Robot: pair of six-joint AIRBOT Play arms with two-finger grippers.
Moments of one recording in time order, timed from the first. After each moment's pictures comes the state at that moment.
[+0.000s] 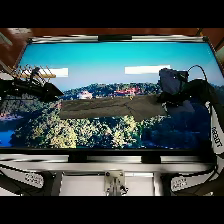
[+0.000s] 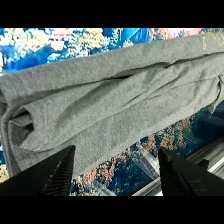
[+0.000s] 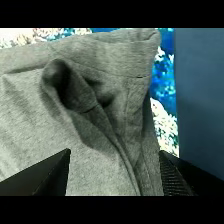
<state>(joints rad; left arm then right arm) 0.28 -1.72 1.47 0.74 -1.43 -1.19 -0.20 -1.67 1.30 2.05 -1.06 -1.86</state>
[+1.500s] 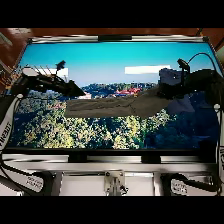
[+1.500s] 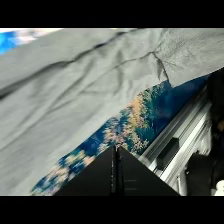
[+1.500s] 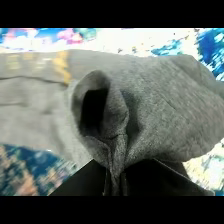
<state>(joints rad) -0.04 -1.71 1.47 0.56 -1.34 -1.11 -0.11 -1.40 1.30 2.09 -1.18 -1.77</state>
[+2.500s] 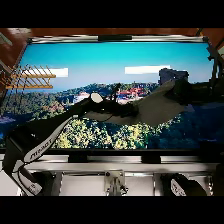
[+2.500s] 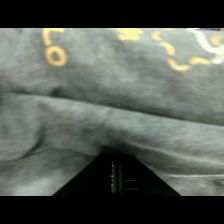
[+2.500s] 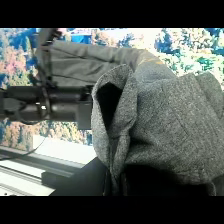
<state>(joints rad) -0.67 -1.85 1.43 0.36 -0.77 -1.27 -0.11 -0.97 1.30 2.16 -1.44 -1.50</state>
